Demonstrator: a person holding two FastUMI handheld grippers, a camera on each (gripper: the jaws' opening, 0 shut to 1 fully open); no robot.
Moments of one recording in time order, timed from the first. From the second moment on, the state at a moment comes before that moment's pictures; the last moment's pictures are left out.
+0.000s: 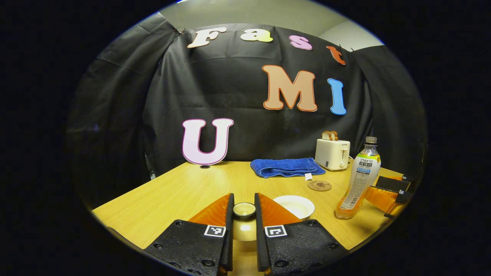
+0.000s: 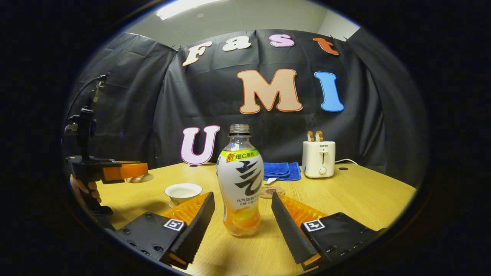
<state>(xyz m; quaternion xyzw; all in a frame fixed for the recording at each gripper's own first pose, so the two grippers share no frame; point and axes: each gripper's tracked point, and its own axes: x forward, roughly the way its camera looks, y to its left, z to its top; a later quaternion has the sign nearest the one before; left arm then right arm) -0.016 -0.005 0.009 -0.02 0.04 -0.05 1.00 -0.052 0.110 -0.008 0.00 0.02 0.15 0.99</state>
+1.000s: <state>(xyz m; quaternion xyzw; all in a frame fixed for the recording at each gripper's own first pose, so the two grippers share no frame) -0.026 0.019 0.007 -0.03 0.03 -0.03 1.00 -0.020 0.125 -0.016 -0.02 0.03 0.12 0.99</state>
